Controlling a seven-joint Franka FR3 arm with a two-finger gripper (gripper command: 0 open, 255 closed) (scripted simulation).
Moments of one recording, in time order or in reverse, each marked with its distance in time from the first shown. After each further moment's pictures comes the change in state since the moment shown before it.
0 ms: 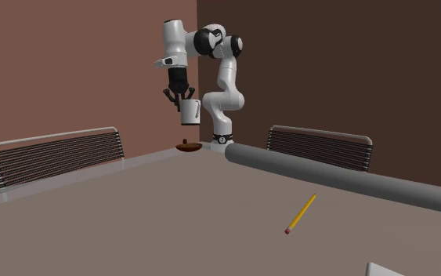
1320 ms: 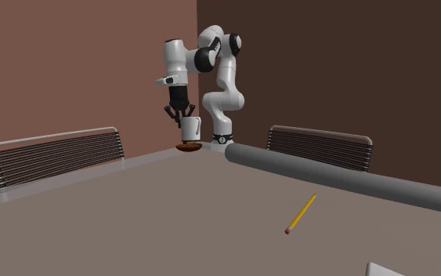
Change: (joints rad) arm 0.001 0.068 -0.016 -0.131 0.002 0.199 -0.015
